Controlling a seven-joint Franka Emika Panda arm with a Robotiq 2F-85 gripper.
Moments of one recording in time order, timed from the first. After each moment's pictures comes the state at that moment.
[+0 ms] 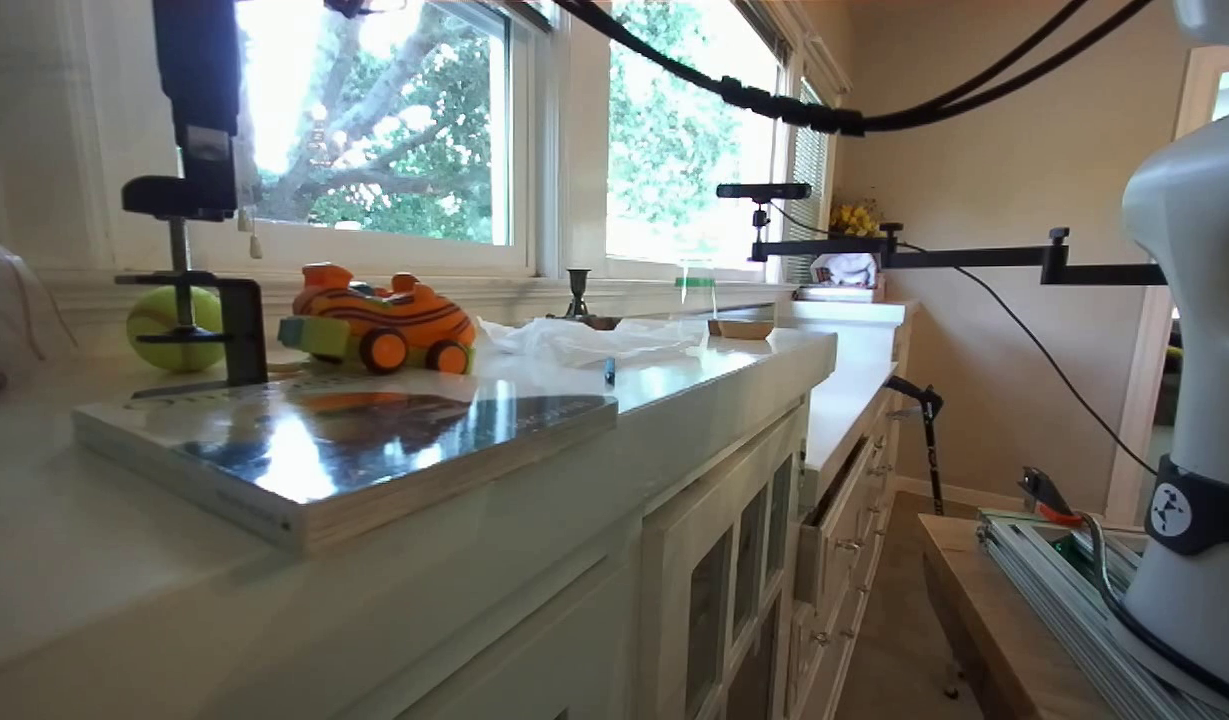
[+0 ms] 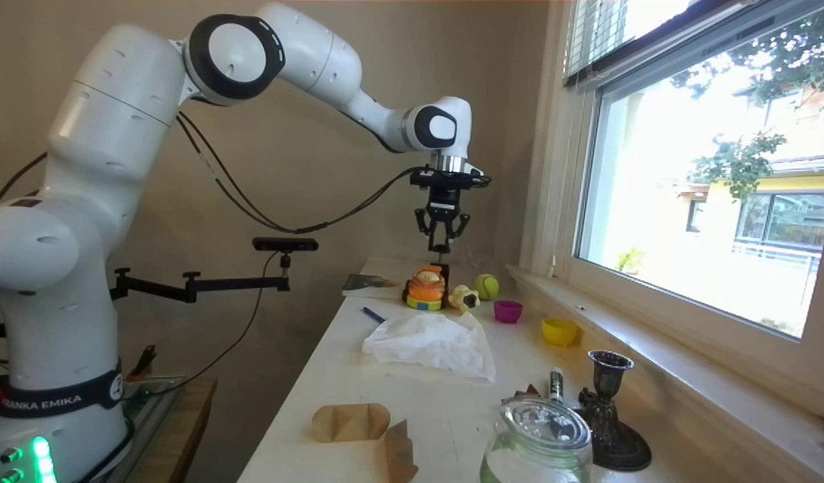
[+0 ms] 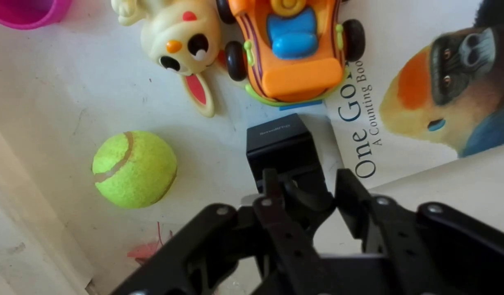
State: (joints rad) arm 0.18 0.36 0.18 -1.46 -0.07 1.85 -0.58
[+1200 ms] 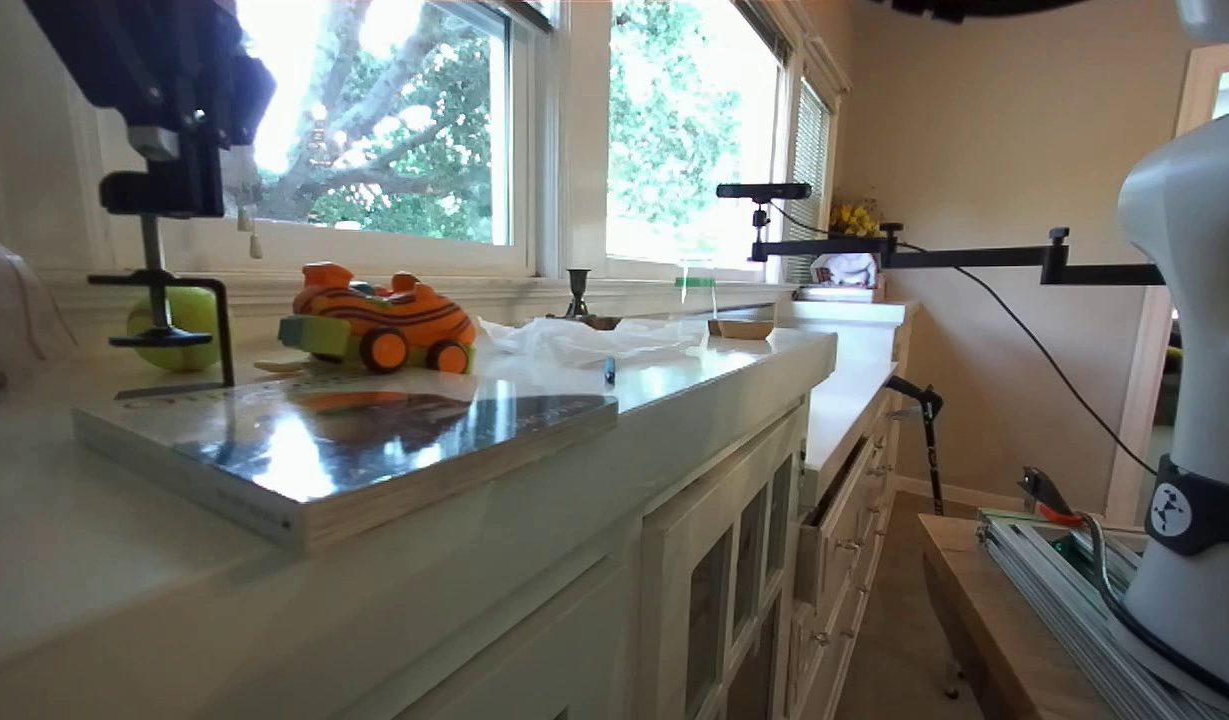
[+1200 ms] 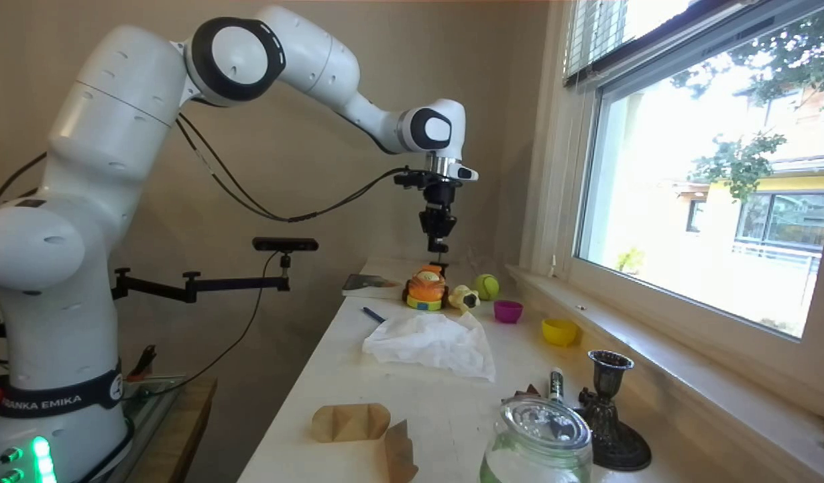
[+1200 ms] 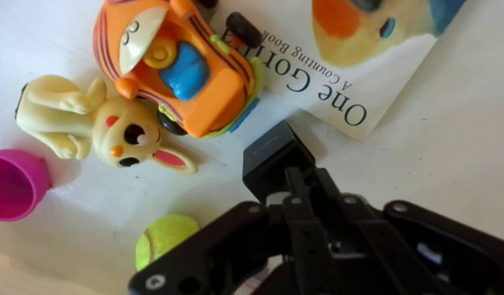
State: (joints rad) arm 0.22 0.36 0.17 -1.46 -0.07 1.84 0.16
